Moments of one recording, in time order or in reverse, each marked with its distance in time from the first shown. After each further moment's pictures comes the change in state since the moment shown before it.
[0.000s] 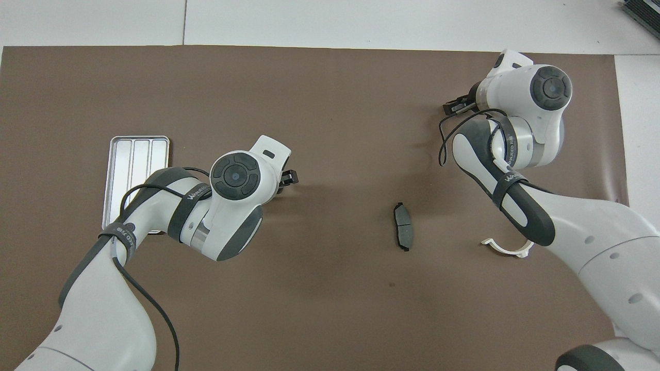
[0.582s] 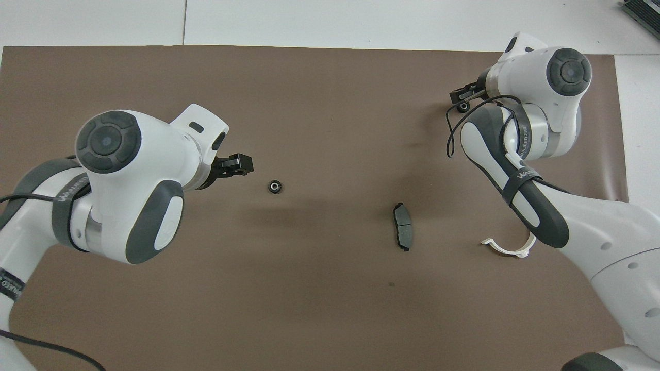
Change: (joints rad) left arm 0.130 -0.226 -0.001 0.018 -0.161 -0.223 0.331; right arm 0.000 -0.029 -0.003 0.060 0.000 -0.065 0.000
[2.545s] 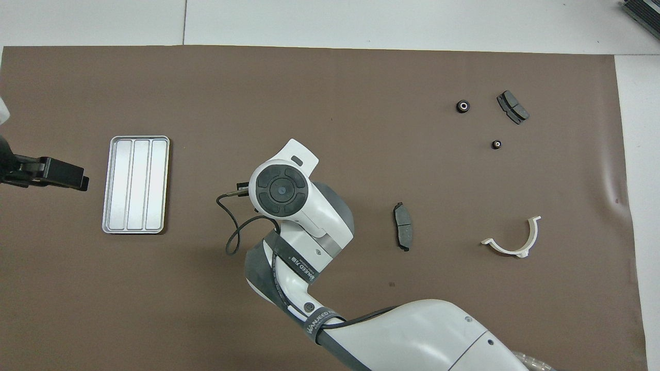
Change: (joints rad) left arm 0.302 -0.159 0.049 0.339 -0.001 -0.654 0.592; right arm 0.648 -0.048 0.024 -0.001 0.022 -0.139 0.914
